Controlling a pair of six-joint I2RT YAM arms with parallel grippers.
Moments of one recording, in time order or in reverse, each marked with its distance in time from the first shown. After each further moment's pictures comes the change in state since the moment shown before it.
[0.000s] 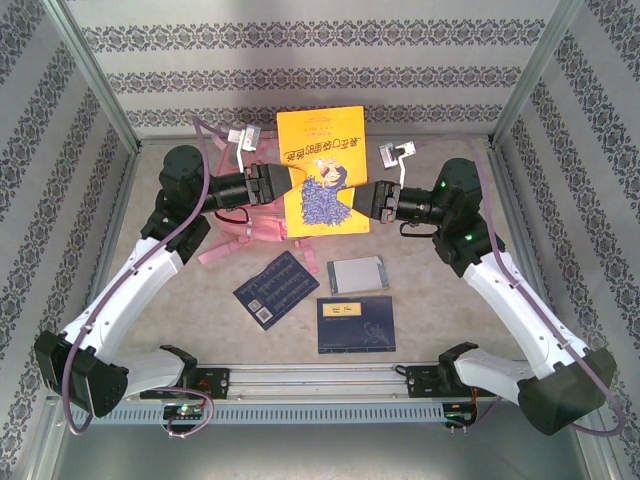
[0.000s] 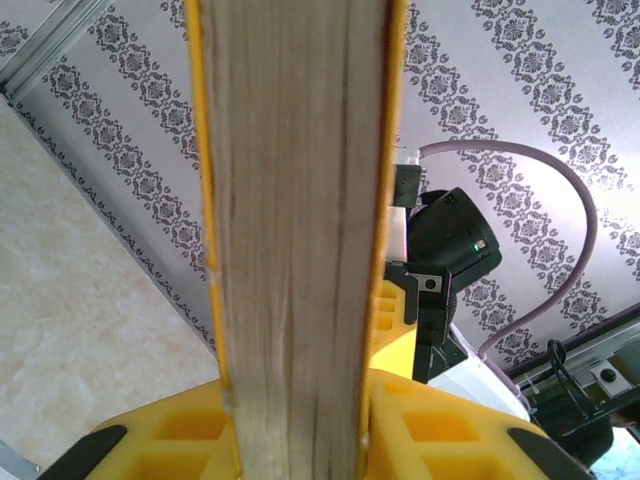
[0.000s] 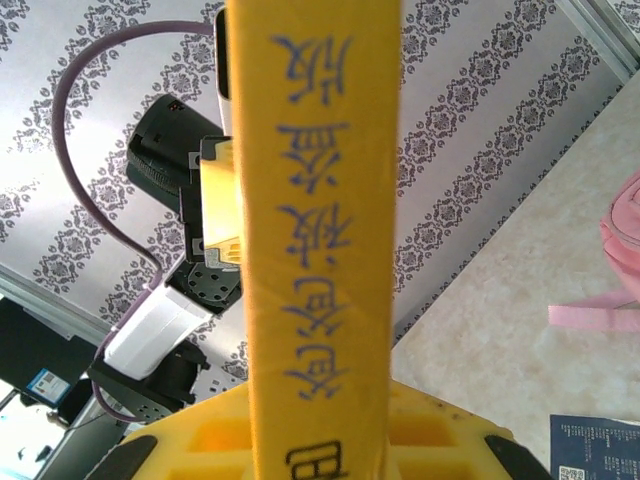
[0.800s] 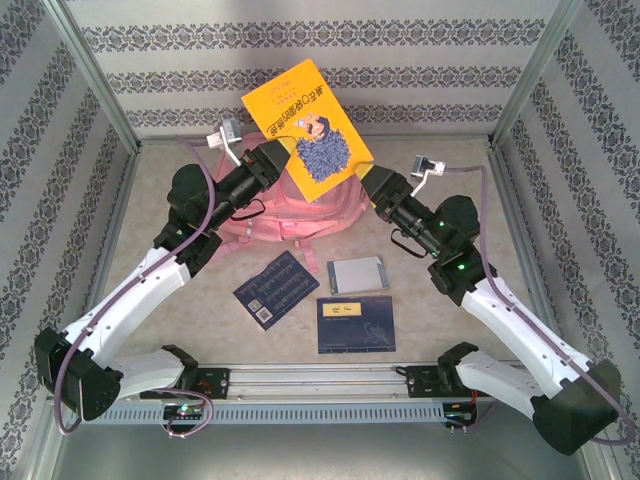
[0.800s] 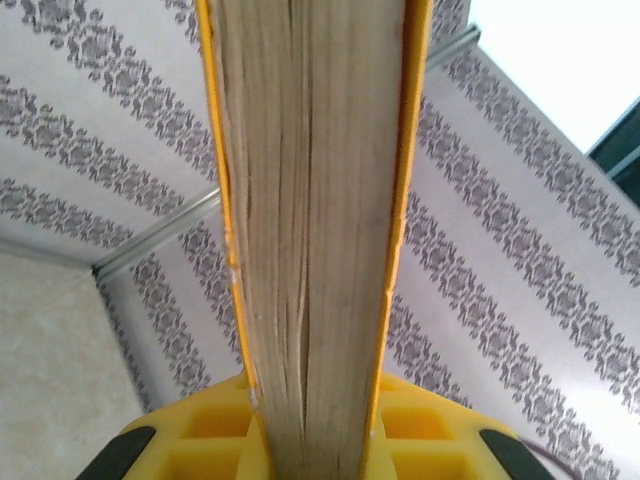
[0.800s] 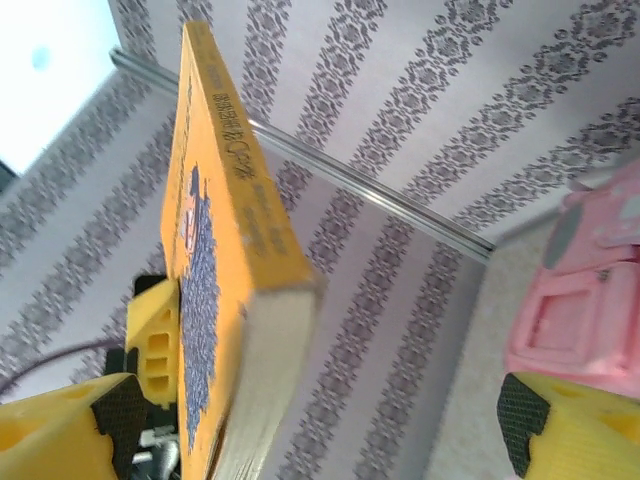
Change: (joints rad) left arm -0.121 -0.023 -0.090 0.240 -0.645 -0.140; right arm 0.111 -0.111 -0.253 0.288 0.707 0.265
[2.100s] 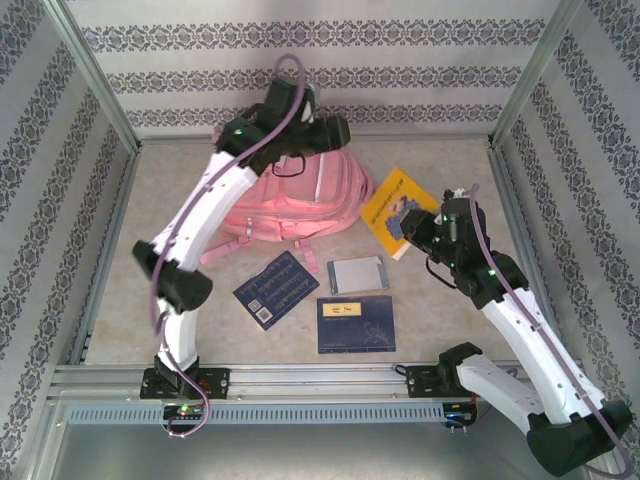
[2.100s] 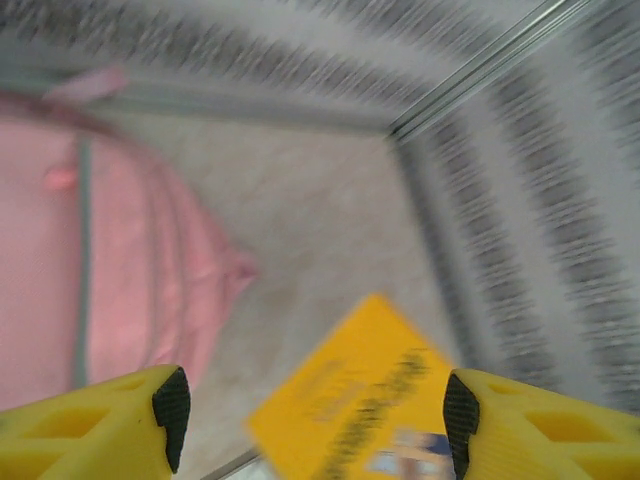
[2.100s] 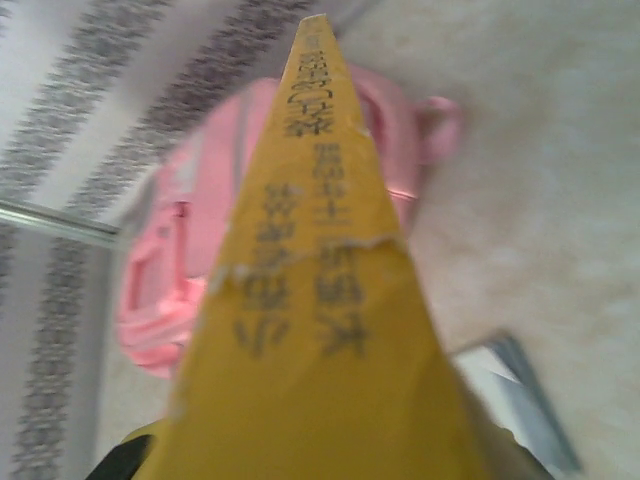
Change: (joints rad) left arm -0.063 0.830 1.299 -1.375 -0.174 0.477; right arm -0.168 -0.142 0.097 -1.000 0.265 -0.317
